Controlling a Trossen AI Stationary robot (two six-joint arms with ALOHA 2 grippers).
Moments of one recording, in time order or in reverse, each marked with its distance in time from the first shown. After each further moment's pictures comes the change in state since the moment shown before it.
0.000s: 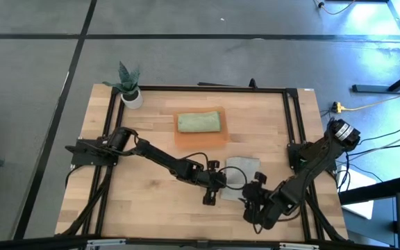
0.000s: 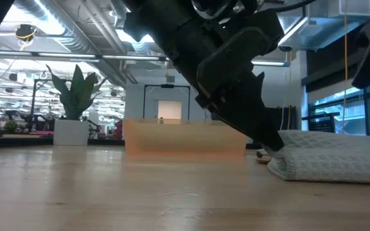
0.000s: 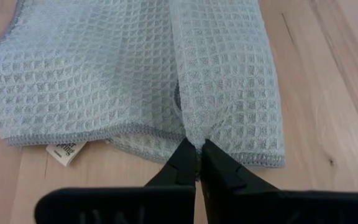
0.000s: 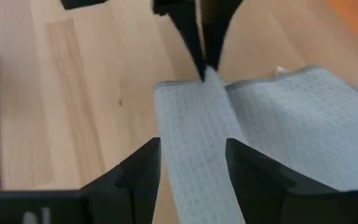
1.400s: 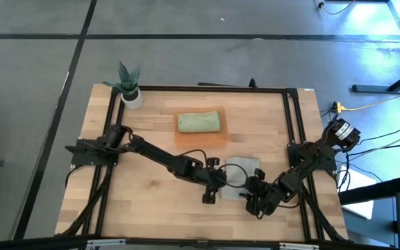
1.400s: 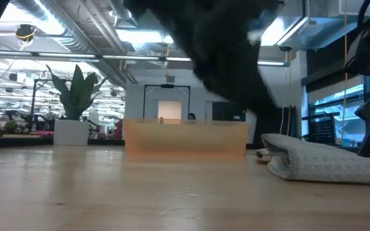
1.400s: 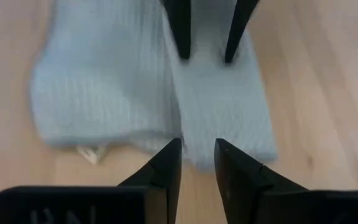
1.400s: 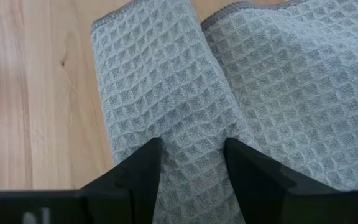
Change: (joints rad) left arm 0.000 -0.062 0.028 -0.098 -0.011 -0.001; right arm -0.027 -0.001 -0.422 0.557 -0.056 -0.025
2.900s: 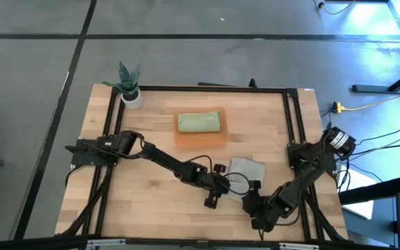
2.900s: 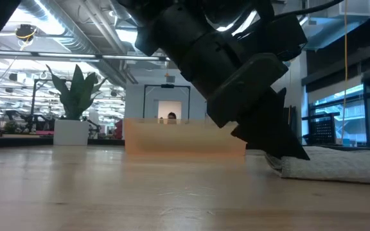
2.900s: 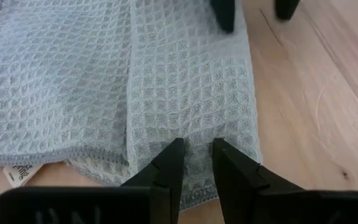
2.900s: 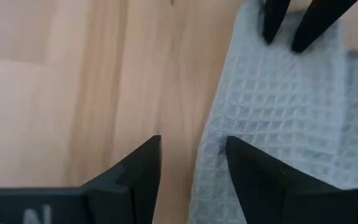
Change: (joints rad) left arm 0.000 0.154 0.032 0.148 0.045 0.152; right arm 0.077 0.105 0.261 -0.261 -0.078 -0.318
